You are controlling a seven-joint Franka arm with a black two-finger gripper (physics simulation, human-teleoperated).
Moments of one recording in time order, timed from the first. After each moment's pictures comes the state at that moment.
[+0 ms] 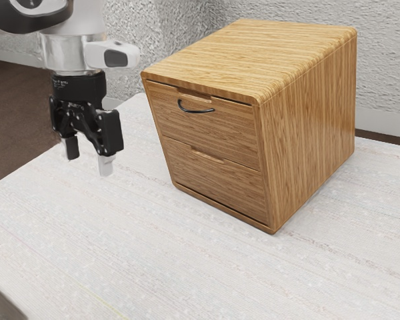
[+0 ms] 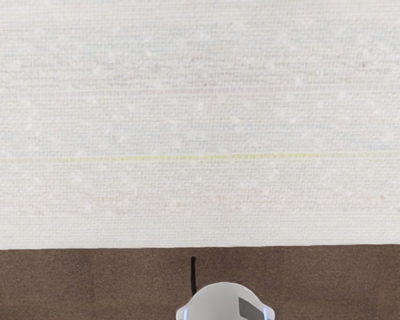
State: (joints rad) arm -0.03 0.01 0.04 -1.24 0.05 1.00 0.05
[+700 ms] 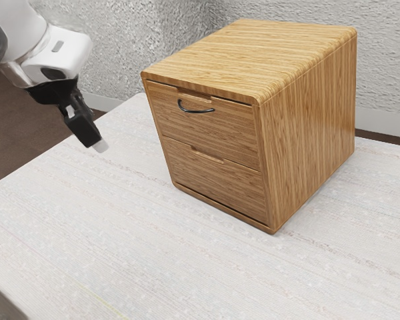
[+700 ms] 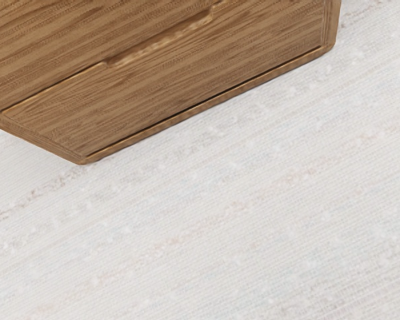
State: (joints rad) arm 0.07 -0.36 0.05 -1.82 -0.02 1.83 0.67
